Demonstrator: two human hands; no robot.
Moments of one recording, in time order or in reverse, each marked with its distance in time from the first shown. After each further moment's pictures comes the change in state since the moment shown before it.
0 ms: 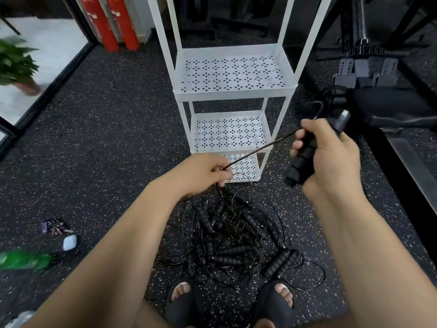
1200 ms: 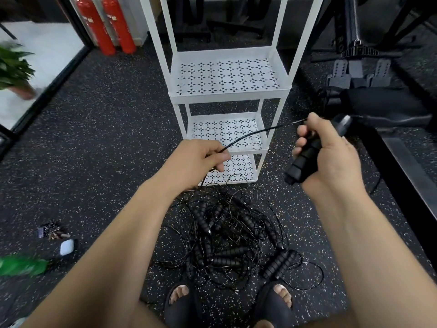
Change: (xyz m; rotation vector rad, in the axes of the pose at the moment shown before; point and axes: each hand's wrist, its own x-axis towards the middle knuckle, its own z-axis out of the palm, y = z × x) left_hand -0.010 0.017 -0.014 -0.164 0.233 0.080; right_hand 0.007 -0.005 -0.010 0.096 0.005 0.047
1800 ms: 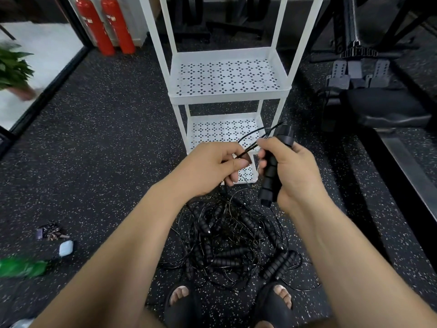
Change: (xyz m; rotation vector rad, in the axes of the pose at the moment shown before) left_hand -0.005 0.022 0.016 -0.118 -0.125 0.056; right_hand -0.018 0.034 0.020 -0.243 -0.155 0.127
